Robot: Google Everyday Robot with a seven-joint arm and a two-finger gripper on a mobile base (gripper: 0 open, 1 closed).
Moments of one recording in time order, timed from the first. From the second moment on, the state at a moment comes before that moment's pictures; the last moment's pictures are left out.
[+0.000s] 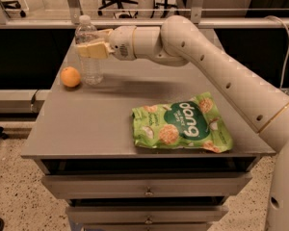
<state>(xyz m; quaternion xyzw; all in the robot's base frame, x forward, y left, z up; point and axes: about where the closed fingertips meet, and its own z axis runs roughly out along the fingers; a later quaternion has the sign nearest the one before) 0.688 0.136 0.935 -0.45 0.59 0.40 0.53</state>
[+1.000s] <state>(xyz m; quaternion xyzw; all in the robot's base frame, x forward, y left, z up) 0.686 0.134 0.929 -0.45 0.60 0.40 0.53</state>
